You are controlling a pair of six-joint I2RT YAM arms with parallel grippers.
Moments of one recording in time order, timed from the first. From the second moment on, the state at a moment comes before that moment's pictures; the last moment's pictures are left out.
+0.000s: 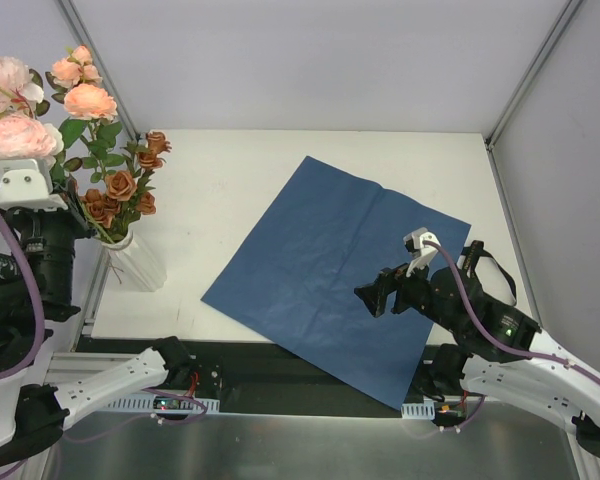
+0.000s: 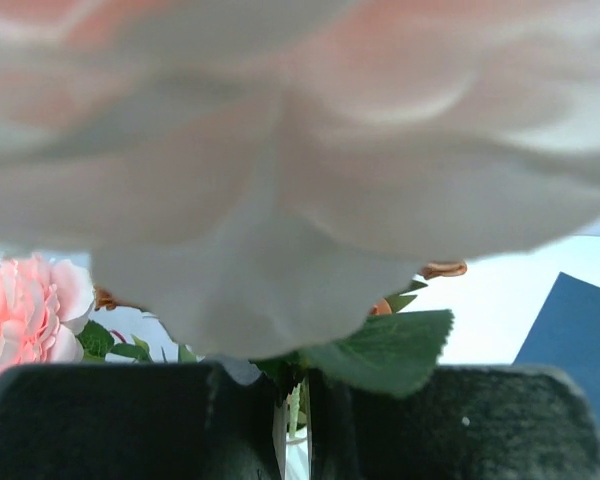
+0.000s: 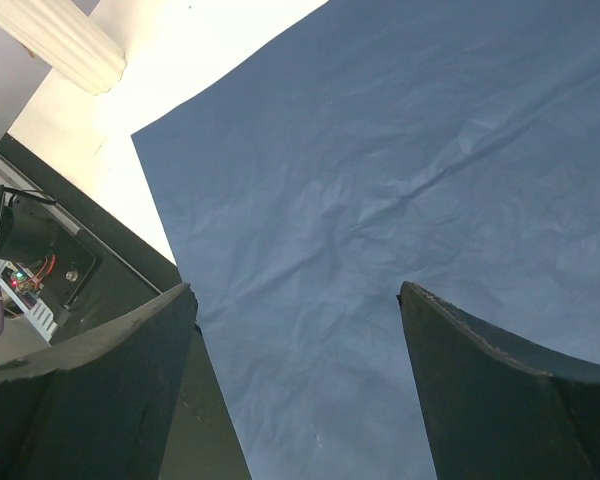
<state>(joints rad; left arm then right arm) -0.84 0.66 1.58 -0.64 -0.98 0.38 1.03 0.52 0.72 -0.60 0.25 0.46</state>
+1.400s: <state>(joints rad) -0.52 0.76 1.26 -0.36 -1.10 0.28 1.03 0.51 0.72 -0.60 0.26 0.46</state>
